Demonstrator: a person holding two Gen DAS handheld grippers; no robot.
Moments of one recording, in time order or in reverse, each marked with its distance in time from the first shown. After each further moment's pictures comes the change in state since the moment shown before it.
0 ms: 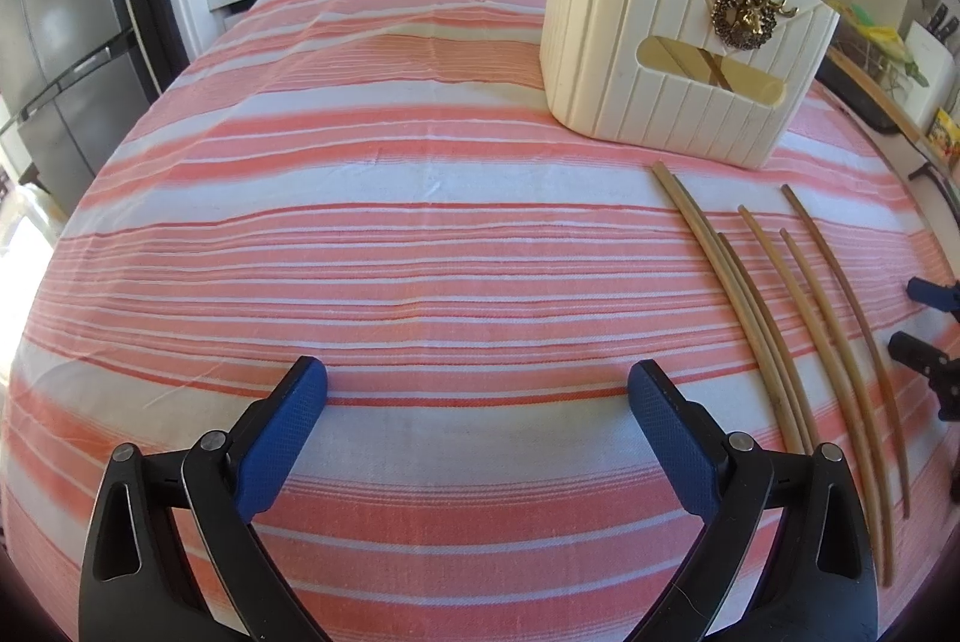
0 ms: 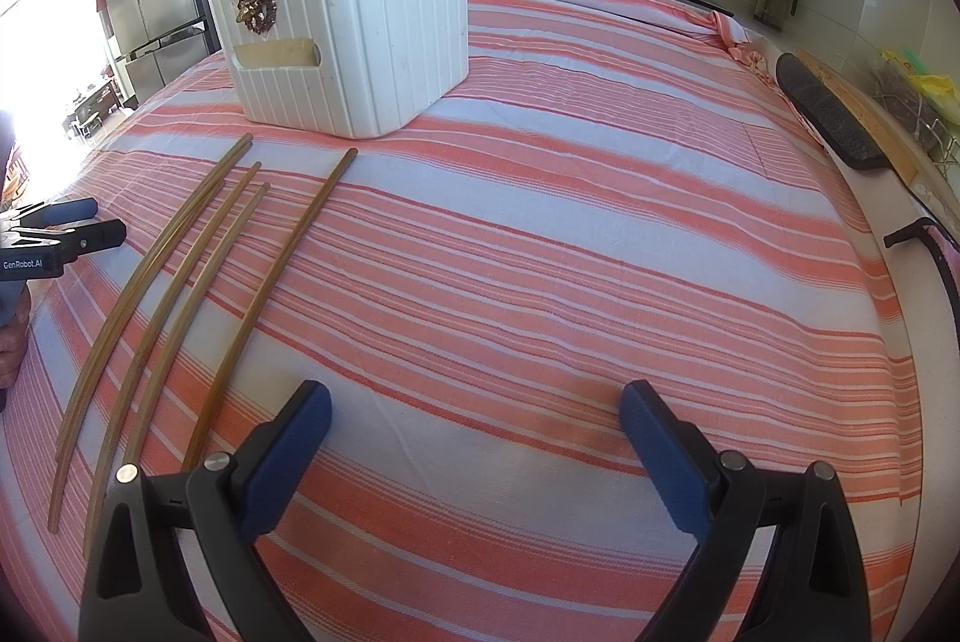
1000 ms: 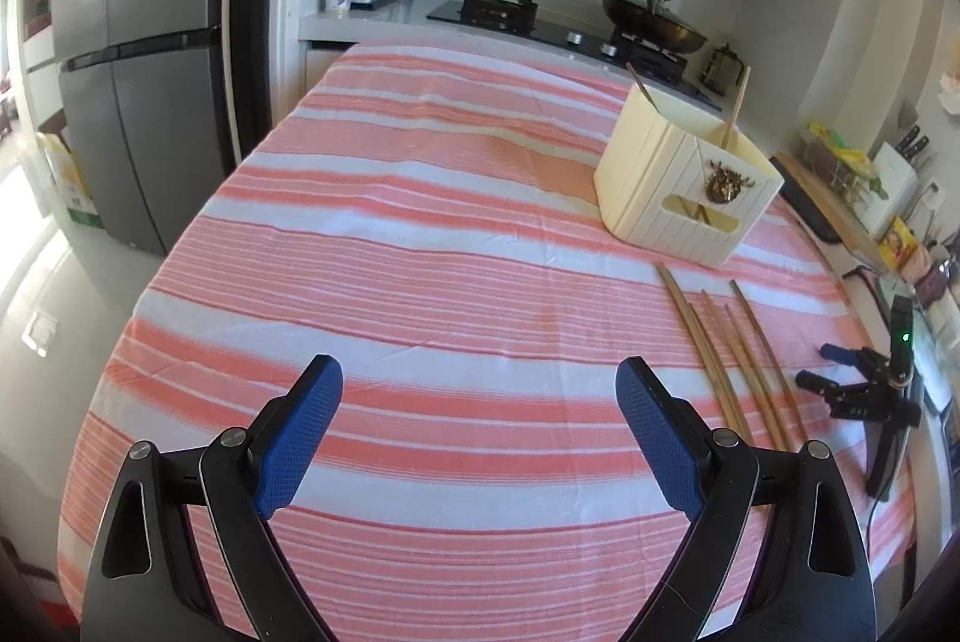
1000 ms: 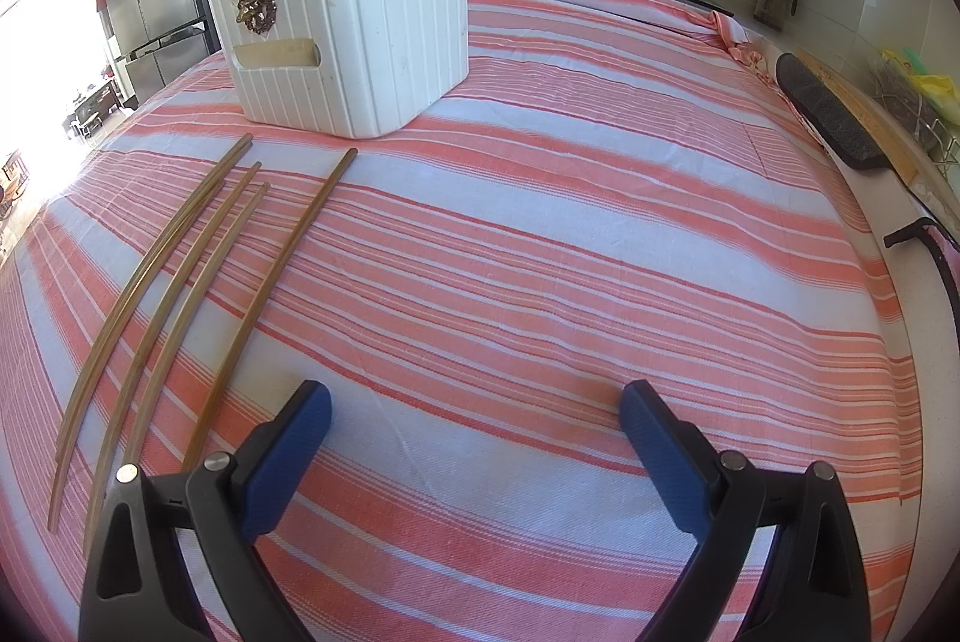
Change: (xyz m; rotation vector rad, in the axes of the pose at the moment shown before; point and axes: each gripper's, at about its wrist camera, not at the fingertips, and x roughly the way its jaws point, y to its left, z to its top) left arm -0.124 0.097 -0.032 -0.162 -0.168 -0.078; right arm 0.000 0.000 0.000 -0.001 0.000 0.000
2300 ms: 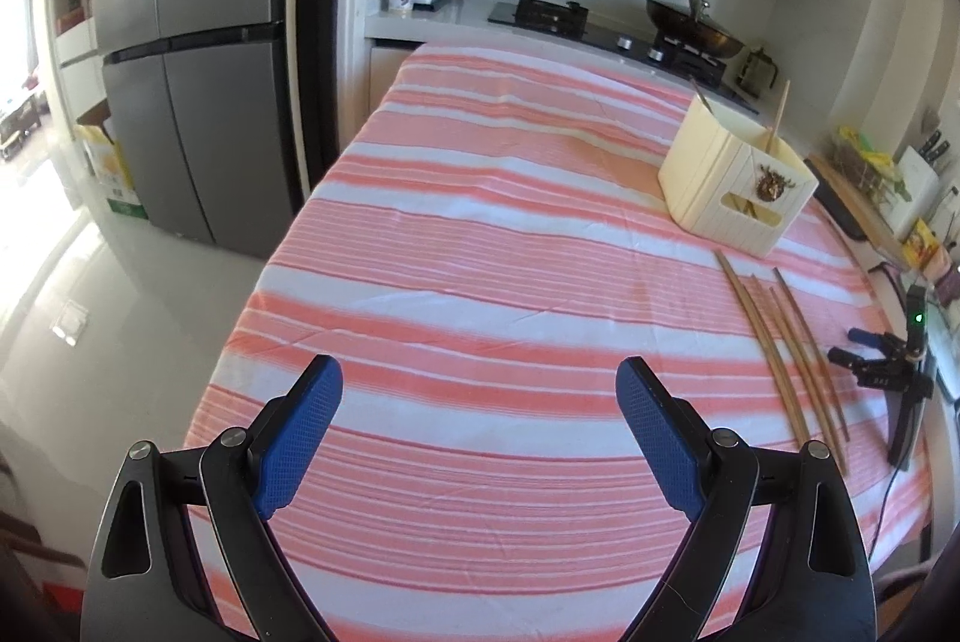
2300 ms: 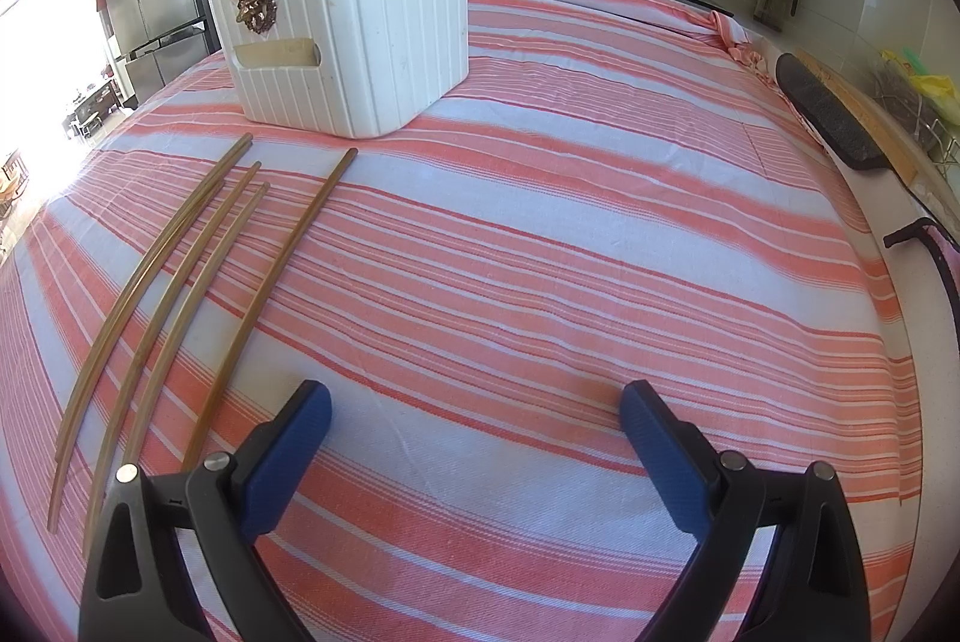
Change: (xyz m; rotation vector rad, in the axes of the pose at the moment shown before) left arm -0.049 0.065 -0.012 -0.016 0.012 0.096; right arm 0.000 0.000 0.000 -0.001 -0.001 0.000
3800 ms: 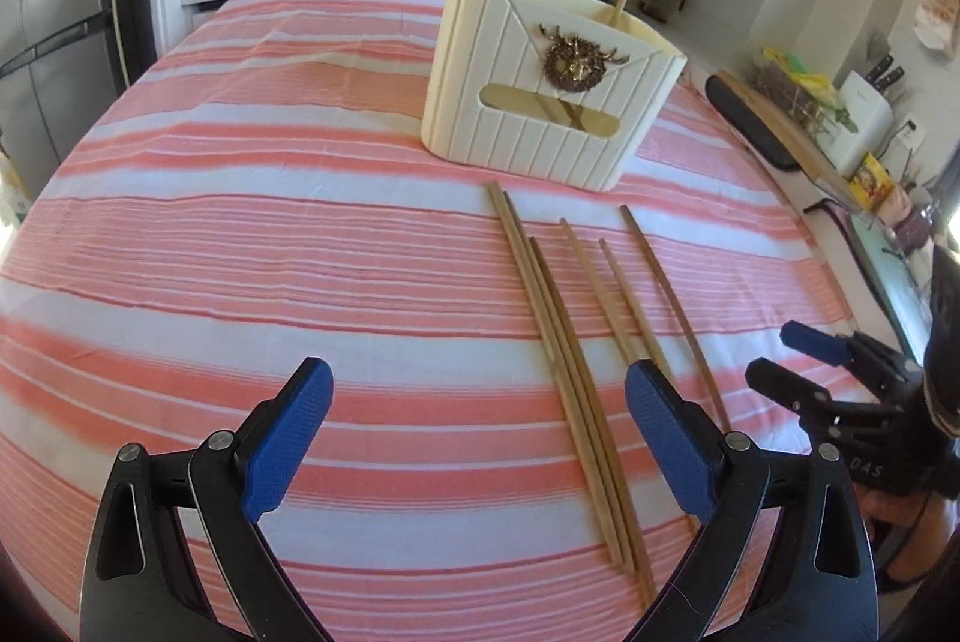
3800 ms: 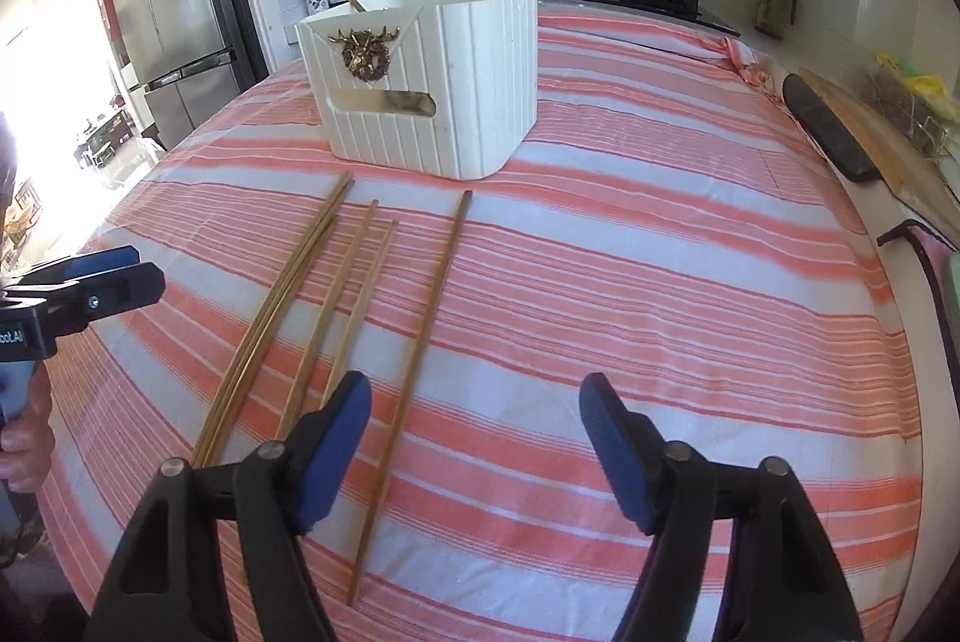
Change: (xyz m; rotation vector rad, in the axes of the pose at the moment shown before) left arm 0.102 -0.220 -0.009 0.079 0.115 -0.170; right arm -0.047 0.050 -0.001 0.058 -0.045 0.039
